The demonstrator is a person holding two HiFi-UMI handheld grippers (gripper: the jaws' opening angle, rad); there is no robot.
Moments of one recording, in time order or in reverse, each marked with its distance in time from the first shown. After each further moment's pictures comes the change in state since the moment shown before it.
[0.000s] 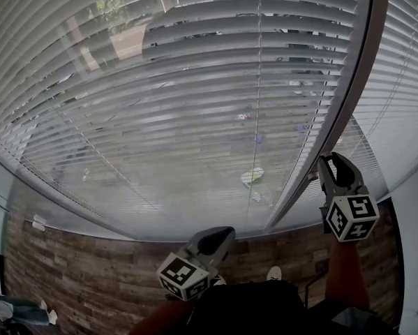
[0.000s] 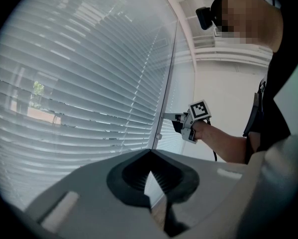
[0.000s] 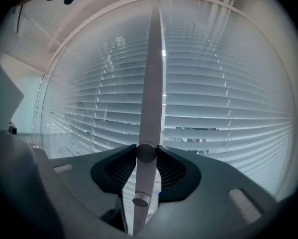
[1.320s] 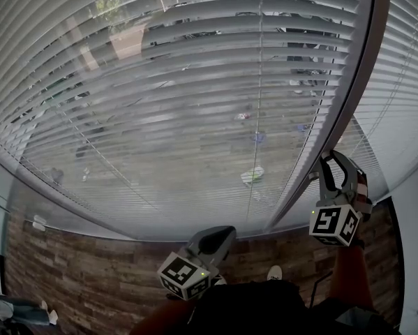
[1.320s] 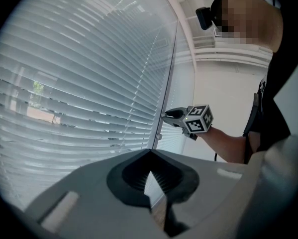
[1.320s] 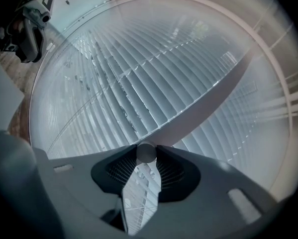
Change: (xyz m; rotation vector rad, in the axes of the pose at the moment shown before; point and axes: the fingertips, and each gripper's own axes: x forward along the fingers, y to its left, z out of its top) left arm 0.003 0.000 0.001 -0.013 -0.015 -0.015; right arm 0.003 0.008 -0.007 -0.875 0.139 -0.194
